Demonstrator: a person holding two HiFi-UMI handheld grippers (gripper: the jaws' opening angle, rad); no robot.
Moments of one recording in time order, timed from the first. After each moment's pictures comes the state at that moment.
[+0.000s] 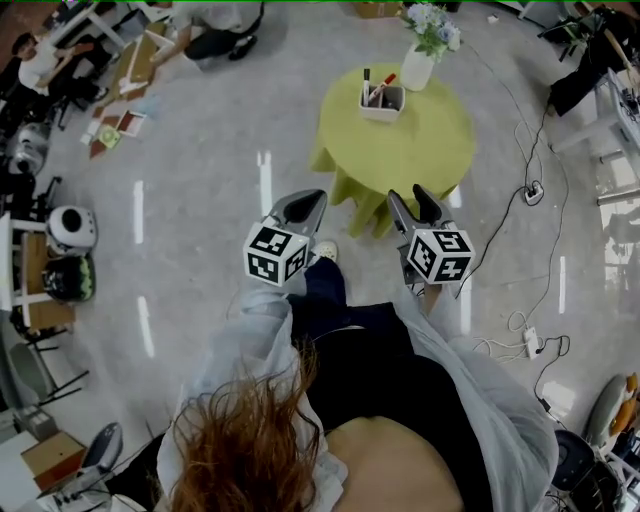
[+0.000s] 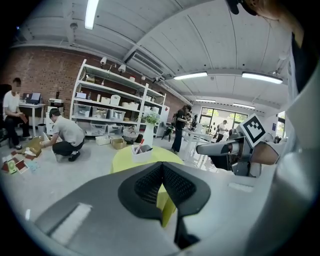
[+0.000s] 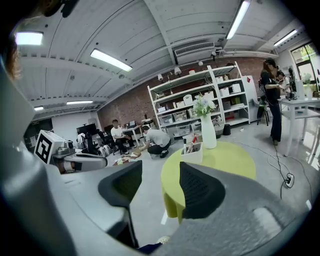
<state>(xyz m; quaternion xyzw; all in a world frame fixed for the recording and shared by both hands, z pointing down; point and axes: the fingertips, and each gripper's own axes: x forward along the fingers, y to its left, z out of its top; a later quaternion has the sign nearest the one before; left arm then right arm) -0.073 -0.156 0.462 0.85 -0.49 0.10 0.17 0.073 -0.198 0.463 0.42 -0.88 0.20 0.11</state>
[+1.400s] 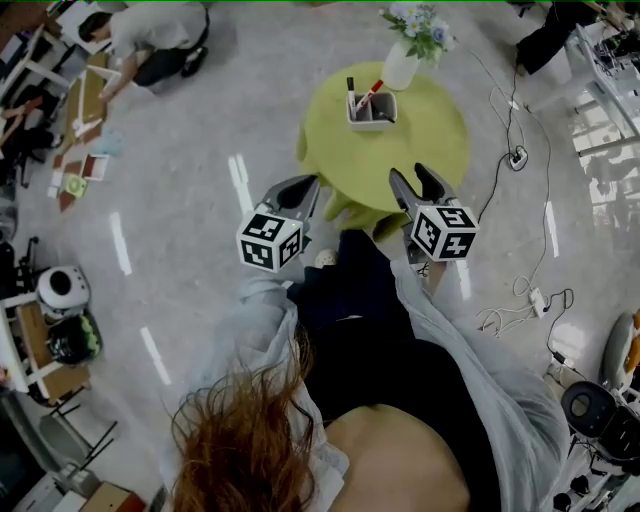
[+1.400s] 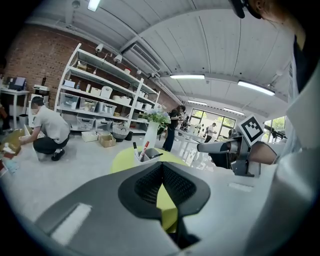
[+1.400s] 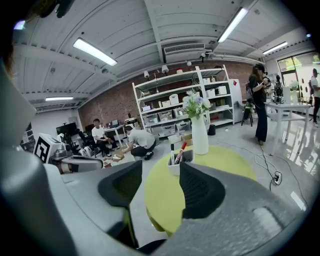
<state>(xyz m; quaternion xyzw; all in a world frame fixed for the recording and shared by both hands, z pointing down) -0.126 -0.272 0.478 0.88 -0.41 0.09 0.20 0.040 -0.296 0.466 0.51 -0.82 0.21 0.12</state>
